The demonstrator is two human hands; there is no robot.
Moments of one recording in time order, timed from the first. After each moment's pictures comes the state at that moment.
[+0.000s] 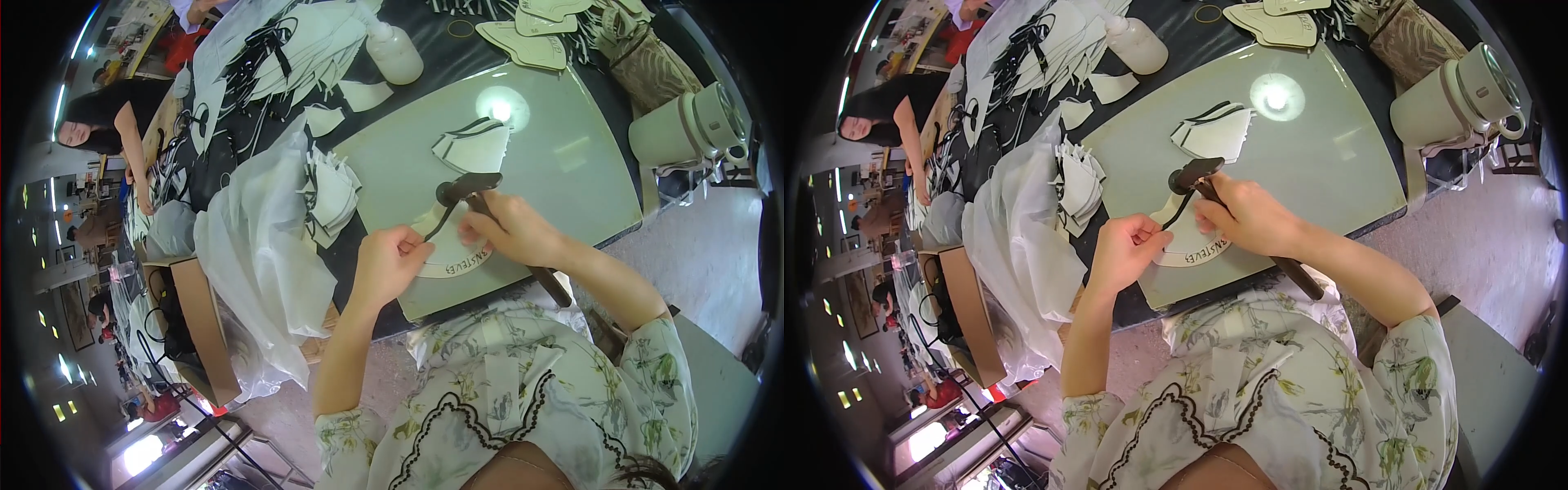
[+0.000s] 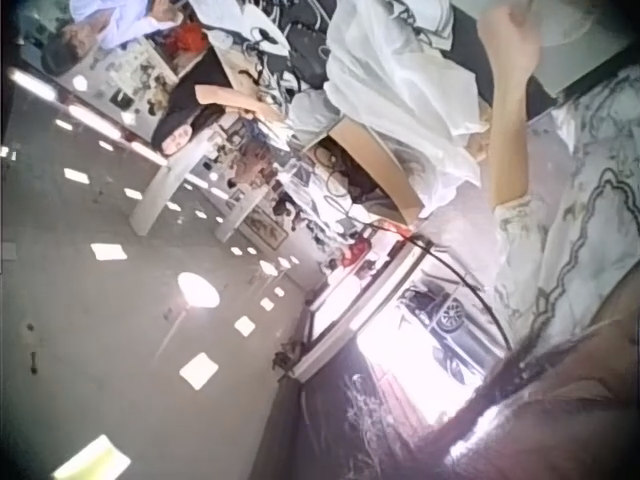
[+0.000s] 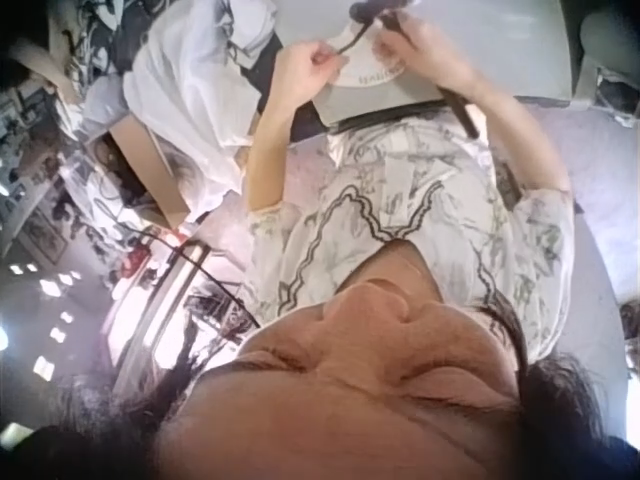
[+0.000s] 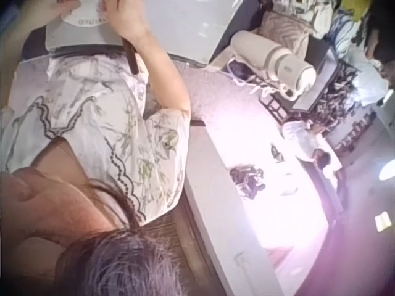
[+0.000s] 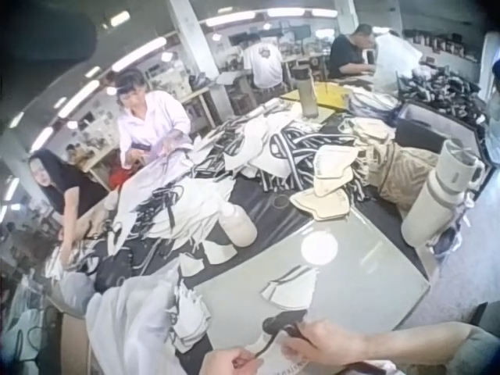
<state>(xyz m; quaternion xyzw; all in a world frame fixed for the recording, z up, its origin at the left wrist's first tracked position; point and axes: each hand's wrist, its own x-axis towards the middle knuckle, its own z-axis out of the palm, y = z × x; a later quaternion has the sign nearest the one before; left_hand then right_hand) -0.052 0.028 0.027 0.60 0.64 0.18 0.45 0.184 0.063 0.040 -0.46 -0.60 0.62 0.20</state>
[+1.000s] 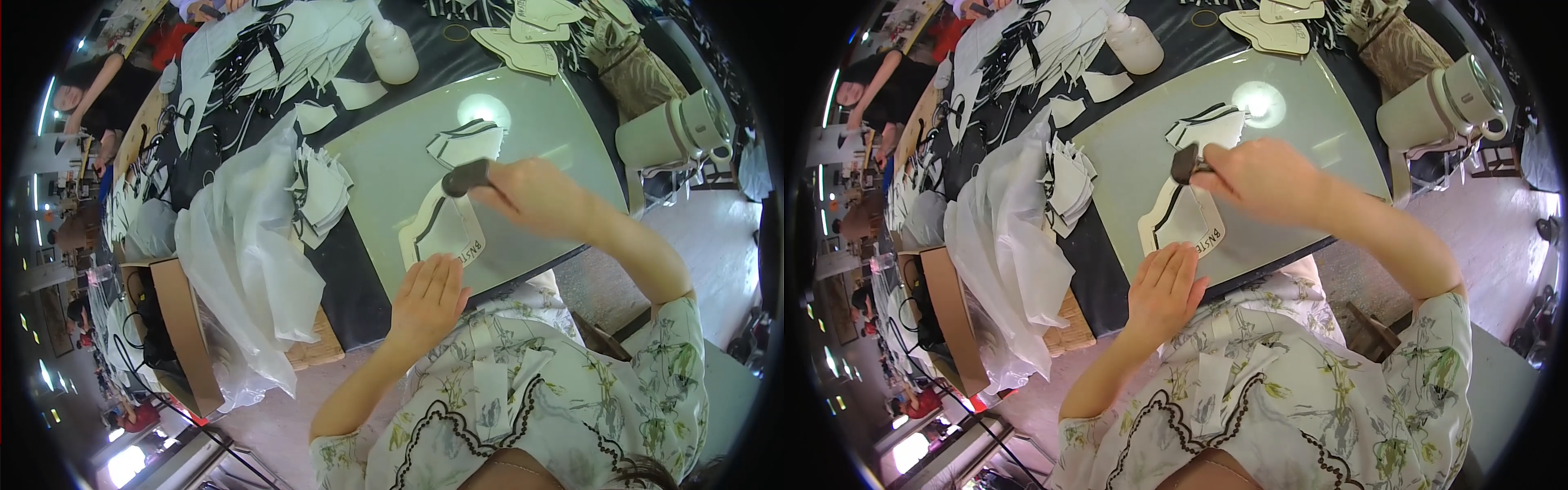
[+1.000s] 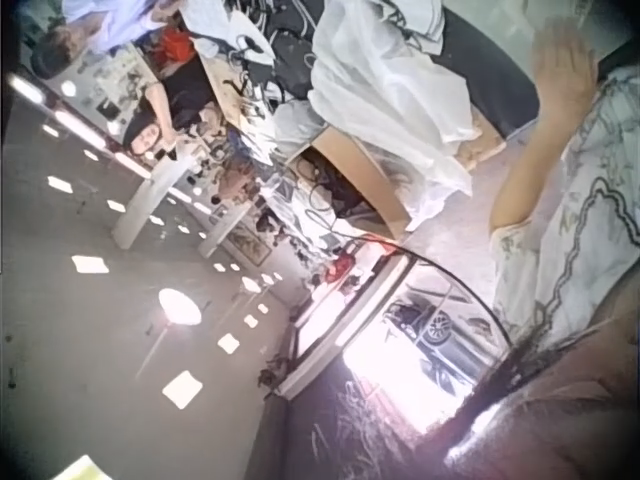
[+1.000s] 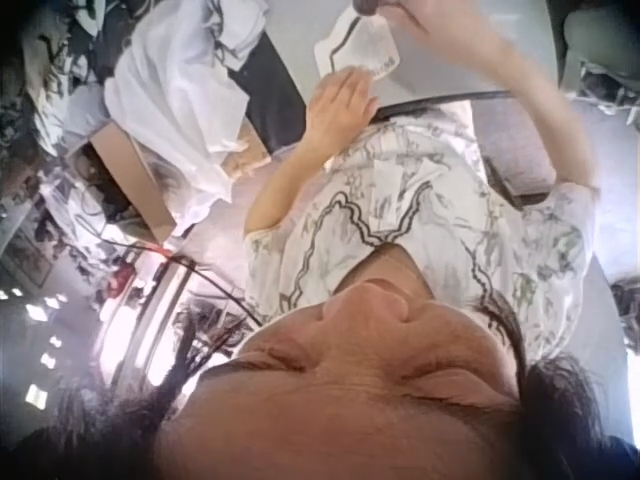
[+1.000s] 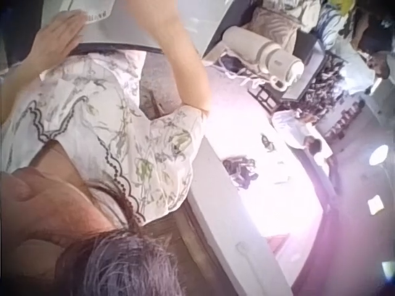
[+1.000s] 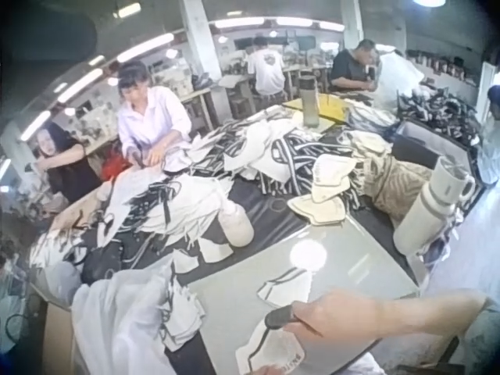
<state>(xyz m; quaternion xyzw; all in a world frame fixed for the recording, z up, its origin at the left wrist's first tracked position) -0.016 -0.043 0.007 0.86 0.45 0.23 0.07 0.194 0.096 0.078 -0.44 -0.85 0.29 0.03</state>
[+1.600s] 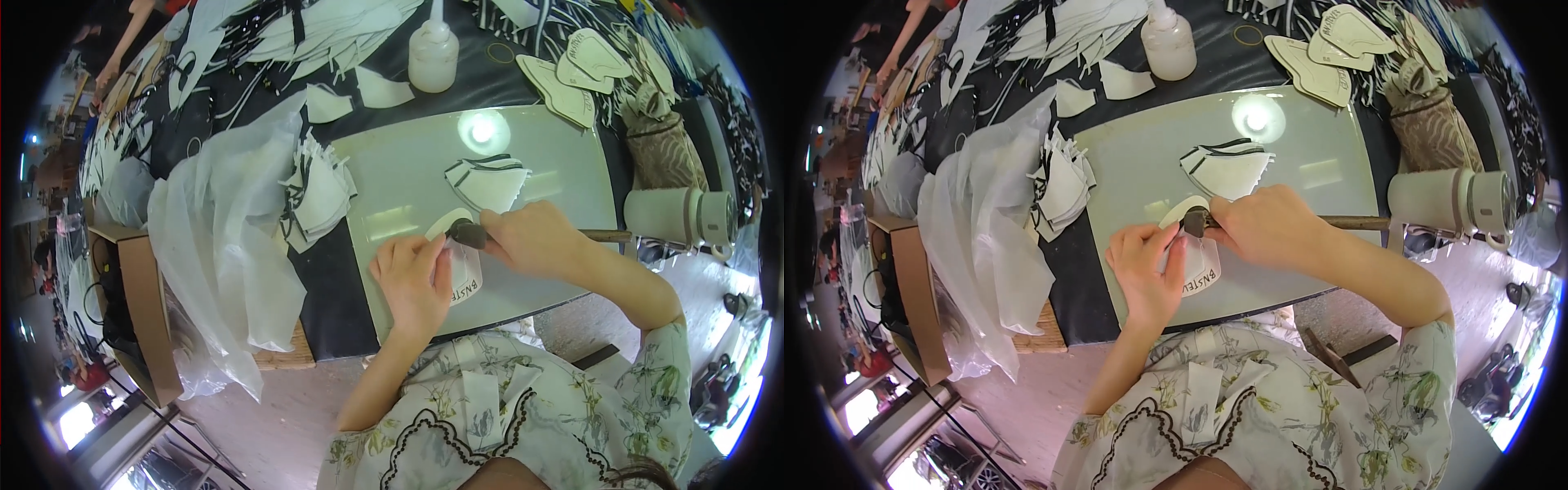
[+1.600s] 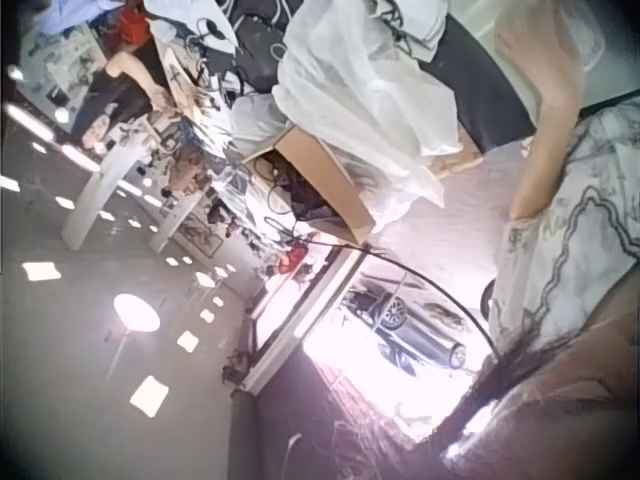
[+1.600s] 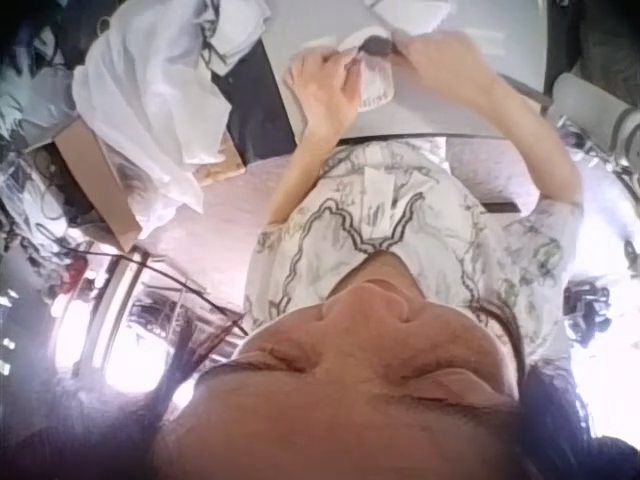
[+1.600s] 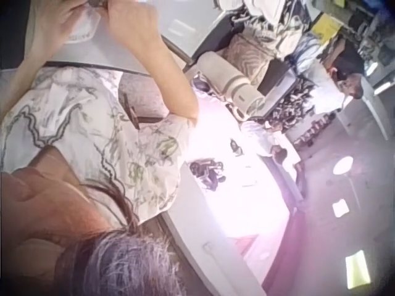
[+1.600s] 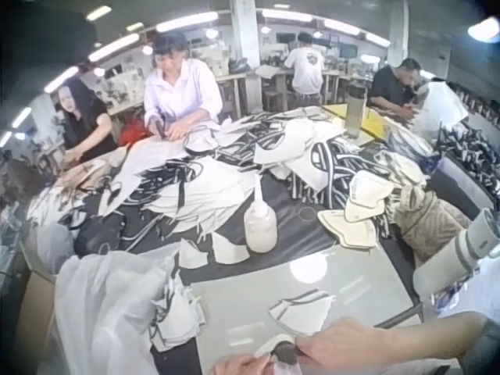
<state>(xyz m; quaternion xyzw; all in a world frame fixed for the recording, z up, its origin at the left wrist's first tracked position) 0.013 0.014 -0.002 0.64 0.67 0.36 0.11 0.183 0.125 0.067 -0.34 -0.90 0.23 -0.13</state>
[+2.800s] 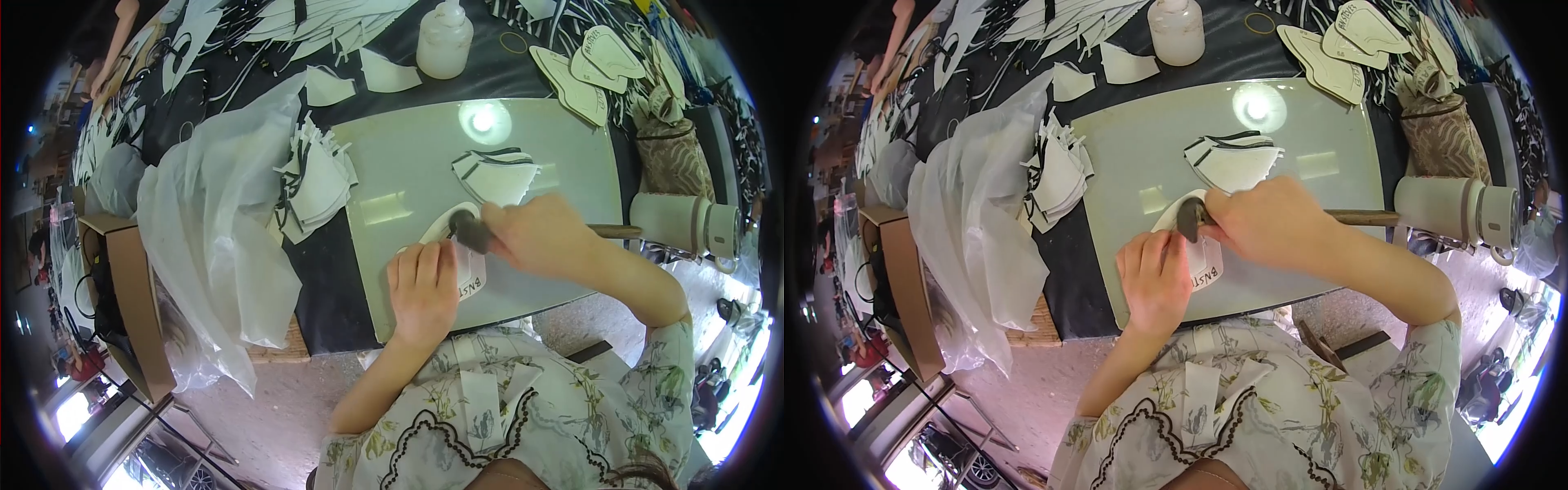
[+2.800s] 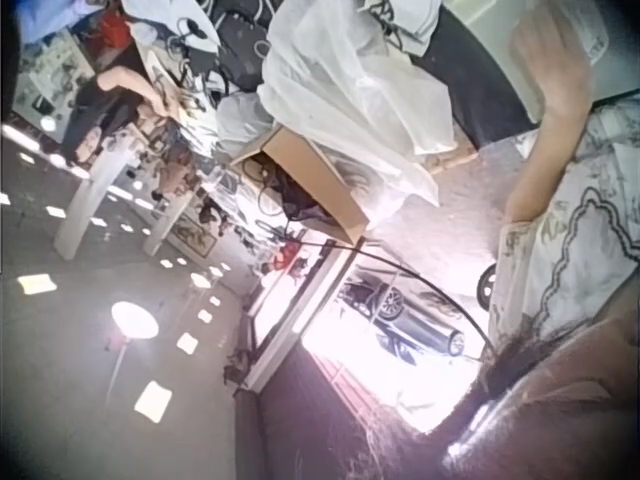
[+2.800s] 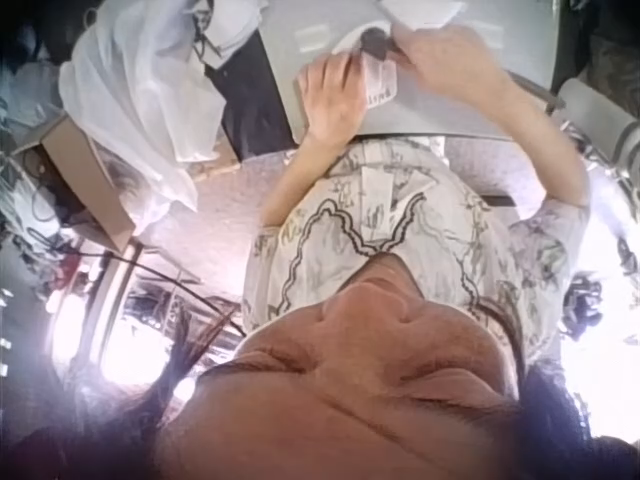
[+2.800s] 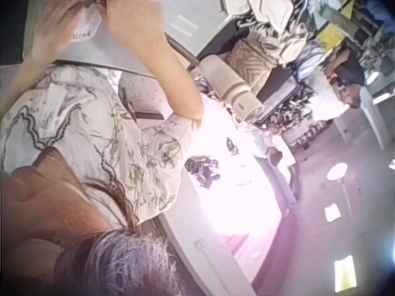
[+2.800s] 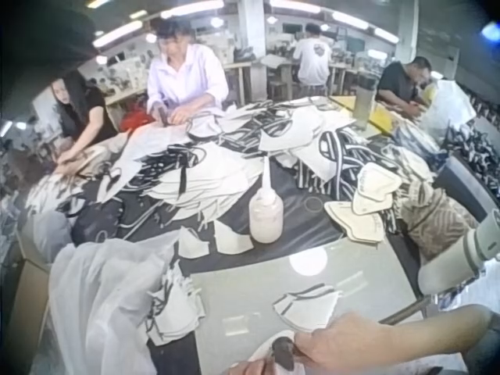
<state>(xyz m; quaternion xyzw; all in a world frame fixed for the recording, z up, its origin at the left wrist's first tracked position) 0.020 0.005 -0.006 0.71 0.64 0.29 -0.02 0.178 0.129 0.067 -0.32 -0.92 0.21 -0.08</state>
